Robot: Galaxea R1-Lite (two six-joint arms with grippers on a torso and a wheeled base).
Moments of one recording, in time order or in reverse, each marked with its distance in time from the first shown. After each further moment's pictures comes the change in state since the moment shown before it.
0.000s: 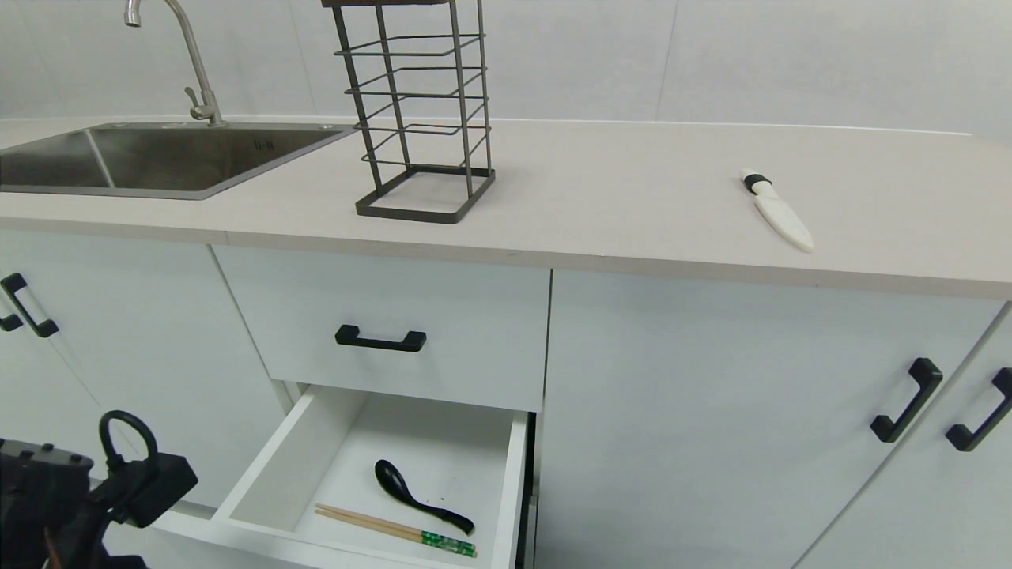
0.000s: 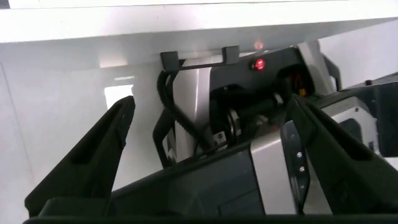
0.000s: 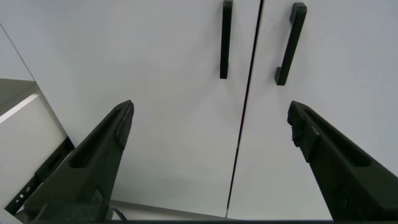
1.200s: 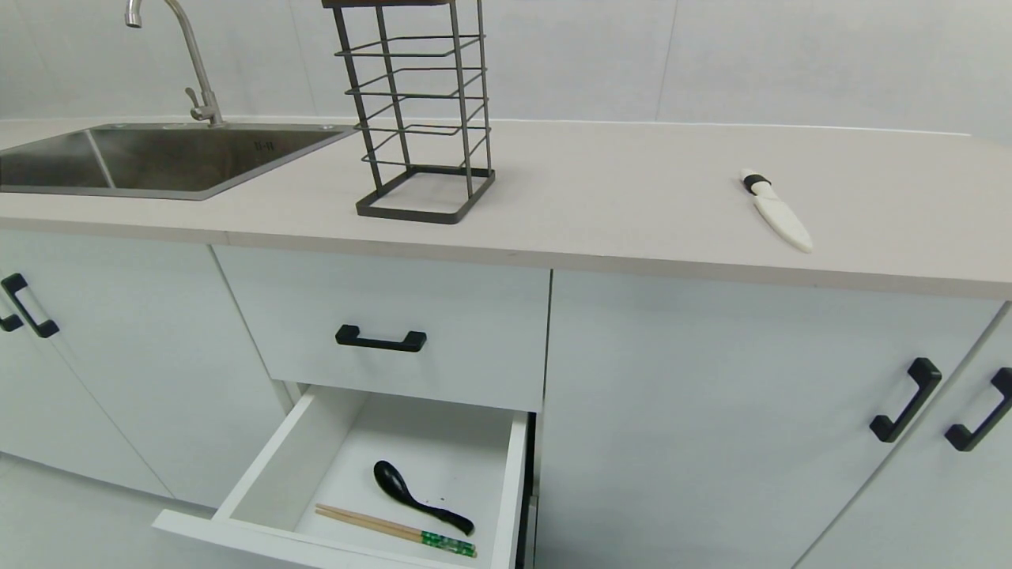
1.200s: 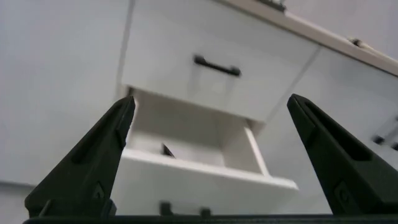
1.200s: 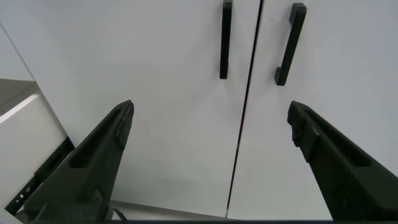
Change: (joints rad) left arm 0.194 -1.028 0.028 0.007 -0.039 -0.317; right arm 0.000 0.000 0.000 0.000 0.000 0.000
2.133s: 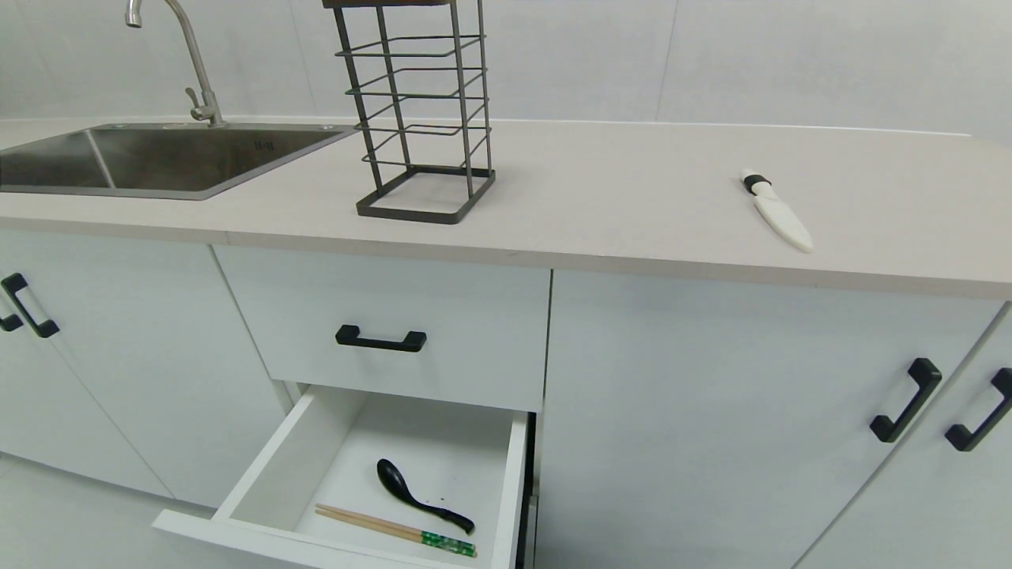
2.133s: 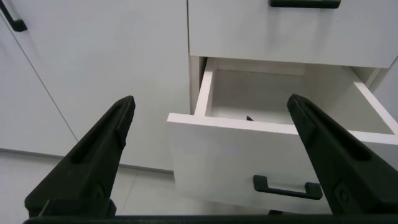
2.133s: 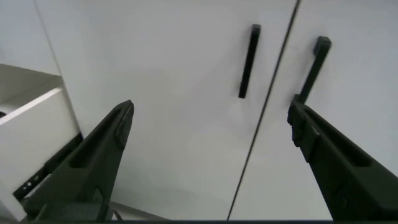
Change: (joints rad) left arm 0.043 -0.135 0.284 -0.160 0.257 0.429; right arm 0.000 0.002 0.000 -0.019 0.045 -0.067
